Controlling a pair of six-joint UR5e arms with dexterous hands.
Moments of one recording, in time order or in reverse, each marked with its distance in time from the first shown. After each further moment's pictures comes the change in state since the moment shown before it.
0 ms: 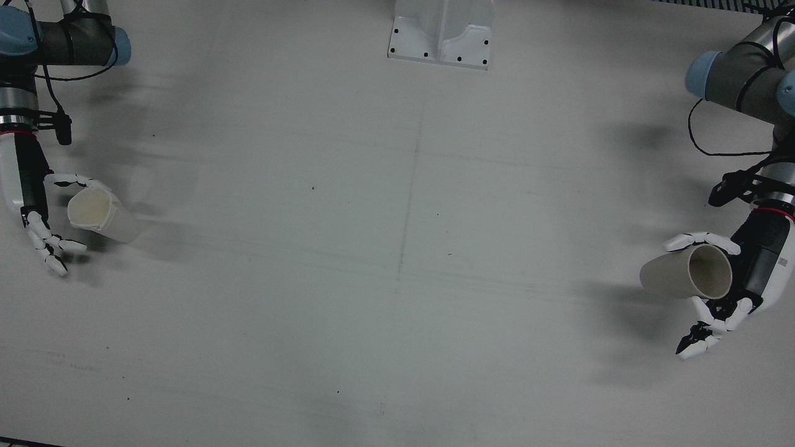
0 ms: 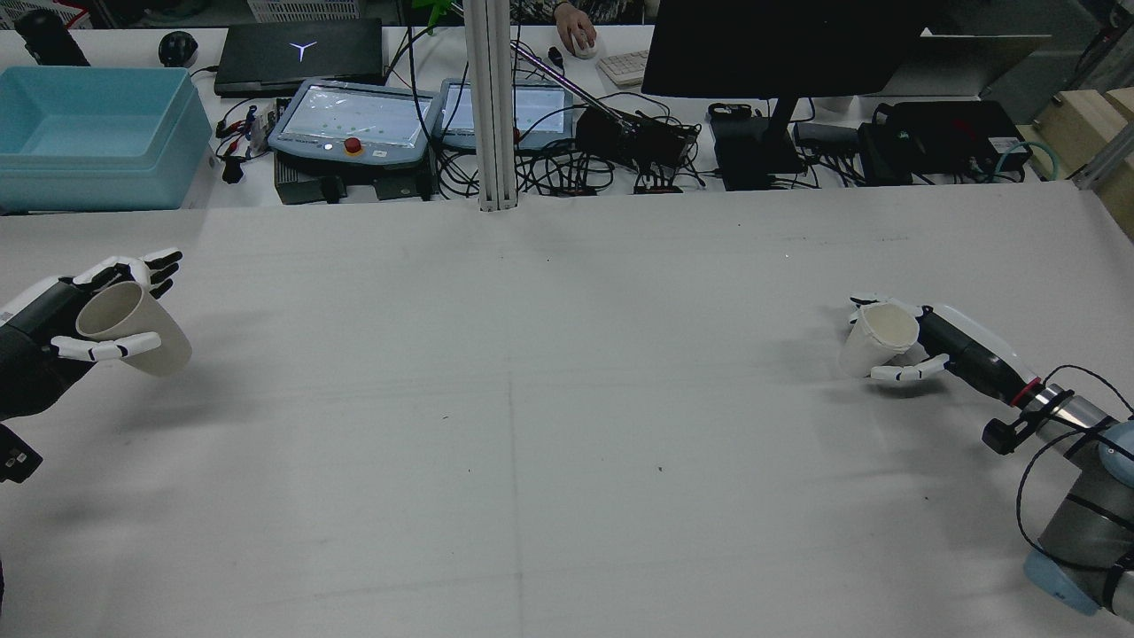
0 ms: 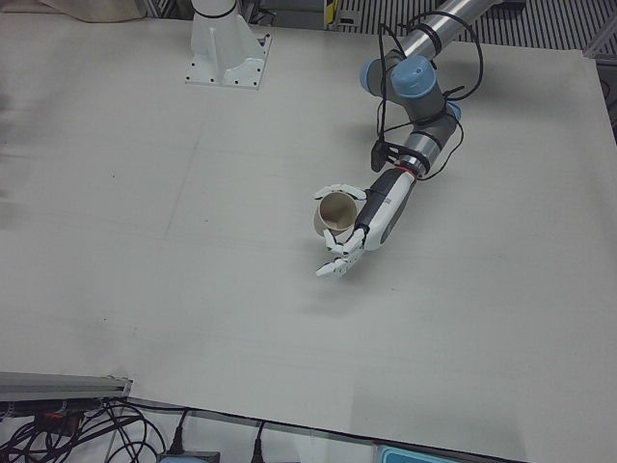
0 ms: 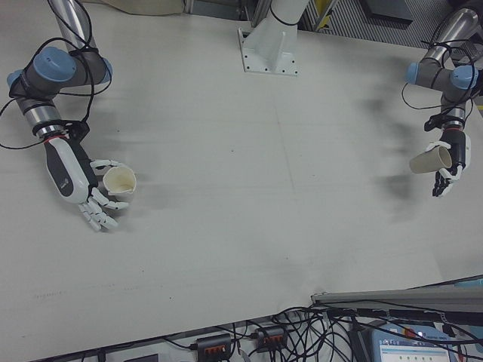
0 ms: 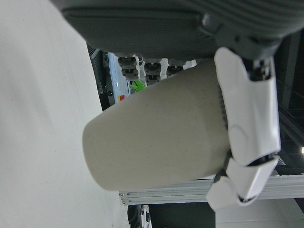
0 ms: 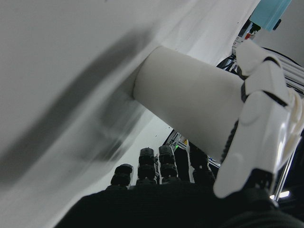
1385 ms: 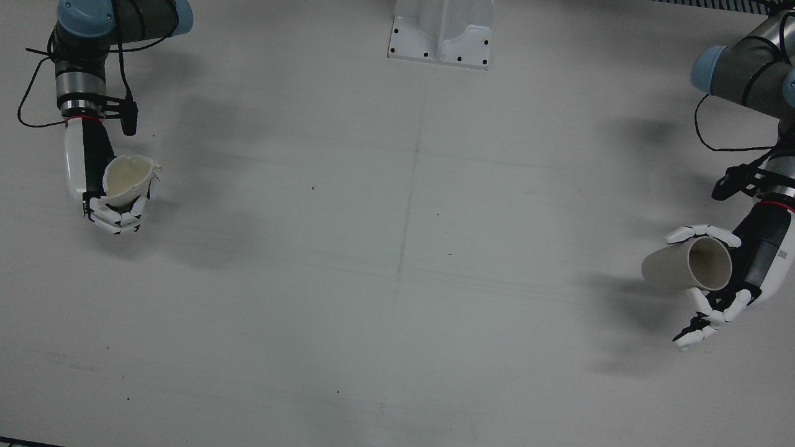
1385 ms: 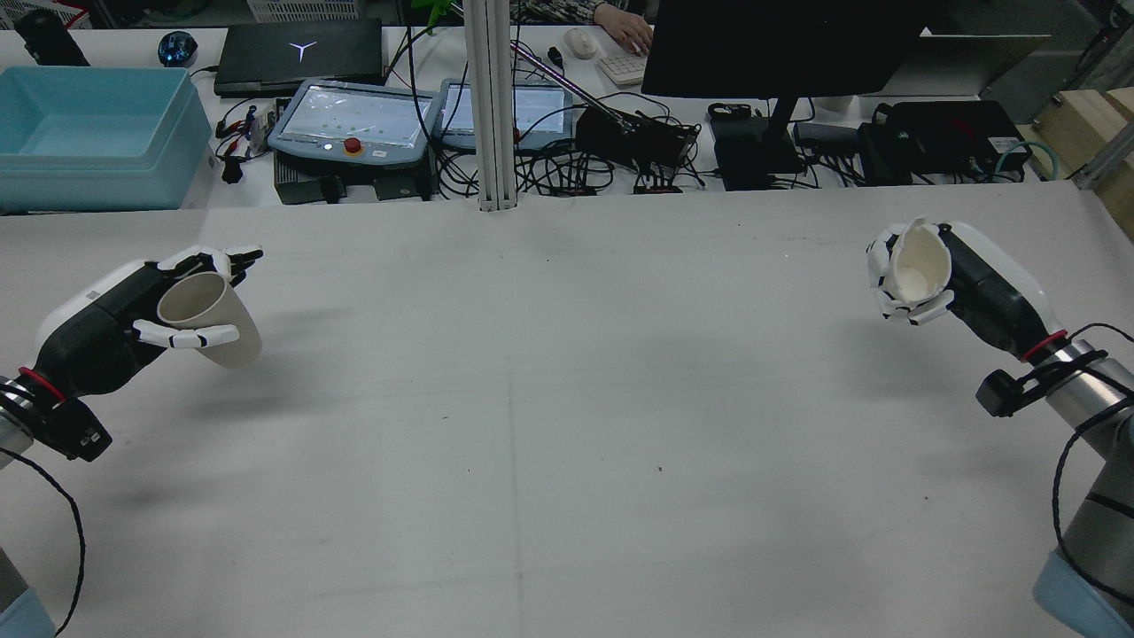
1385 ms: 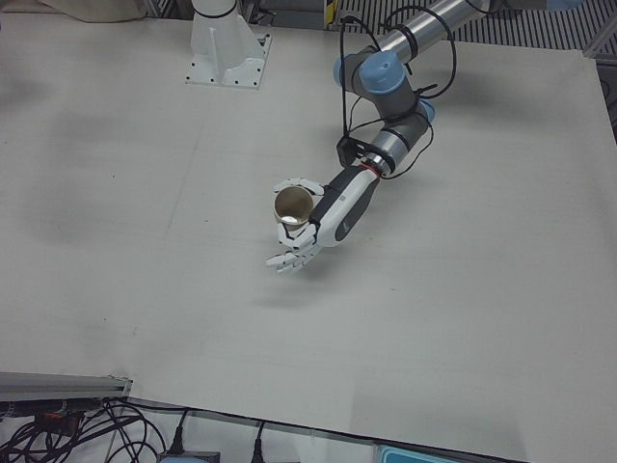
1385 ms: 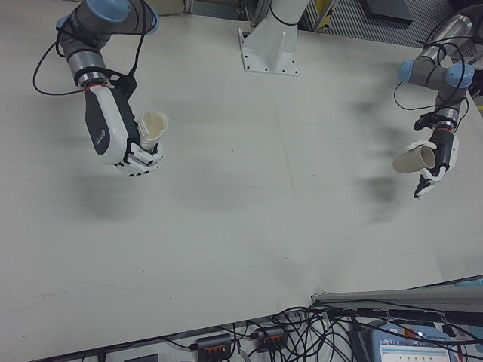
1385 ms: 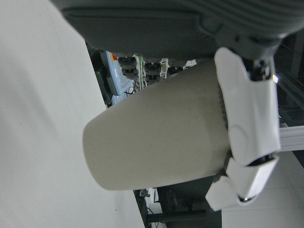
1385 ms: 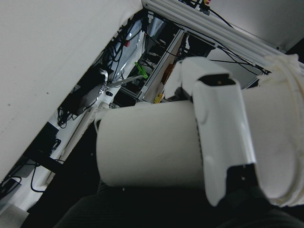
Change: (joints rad) left arm 0.015 -0.137 -0.027 0.139 0.088 0.053; right arm -0.029 -0.103 0.647 -0.500 0.221 0.049
